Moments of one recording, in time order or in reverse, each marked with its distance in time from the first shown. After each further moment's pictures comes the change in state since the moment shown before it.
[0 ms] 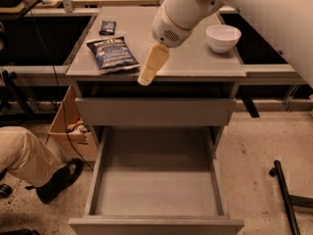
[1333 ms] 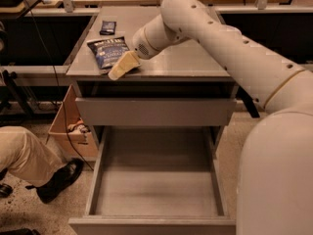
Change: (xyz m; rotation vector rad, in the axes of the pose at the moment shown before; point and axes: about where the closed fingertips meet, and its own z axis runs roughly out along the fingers) arm -0.028 -0.064 0.131 -0.009 -0.259 0.266
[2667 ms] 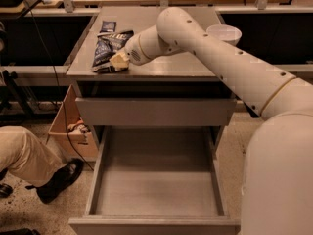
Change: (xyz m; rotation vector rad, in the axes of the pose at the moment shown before) arm -0.009 0.004 0.029 0.004 -0.123 0.101
